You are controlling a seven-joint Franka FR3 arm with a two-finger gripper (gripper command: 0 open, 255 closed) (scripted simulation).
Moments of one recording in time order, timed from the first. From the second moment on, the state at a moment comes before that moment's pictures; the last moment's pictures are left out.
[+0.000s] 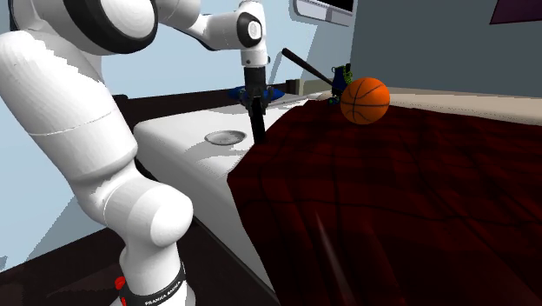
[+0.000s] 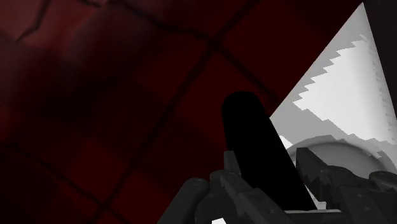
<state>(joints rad) 0.46 -0.22 -0.01 -1.96 0.00 1.80 -0.87</state>
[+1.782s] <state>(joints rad) 0.58 -0.15 0.17 -2.04 0.01 1.97 -0.57</state>
